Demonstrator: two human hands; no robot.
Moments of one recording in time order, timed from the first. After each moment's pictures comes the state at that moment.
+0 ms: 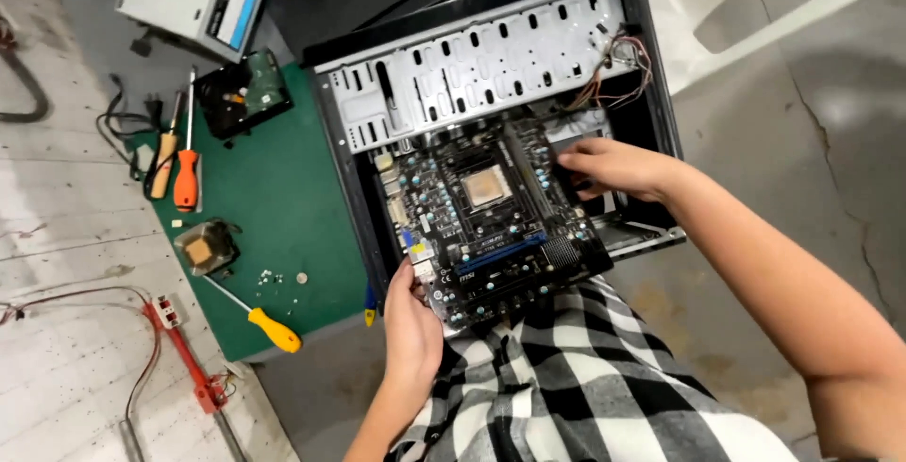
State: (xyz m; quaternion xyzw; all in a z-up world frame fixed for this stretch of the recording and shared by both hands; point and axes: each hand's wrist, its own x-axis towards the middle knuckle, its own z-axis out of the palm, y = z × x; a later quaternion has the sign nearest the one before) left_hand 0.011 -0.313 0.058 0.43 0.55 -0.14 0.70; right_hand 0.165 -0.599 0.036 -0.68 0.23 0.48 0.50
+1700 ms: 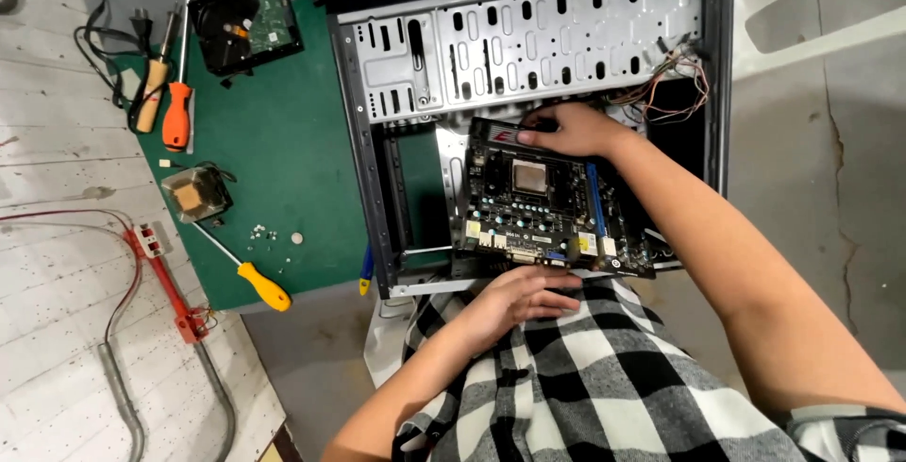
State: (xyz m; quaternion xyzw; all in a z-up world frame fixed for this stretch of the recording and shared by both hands) left_hand -0.007 -0.369 -0.016 0.27 0.15 -0.44 0.85; right_hand 0.233 -0.559 -0.095 -0.85 -0.12 0.41 0.30
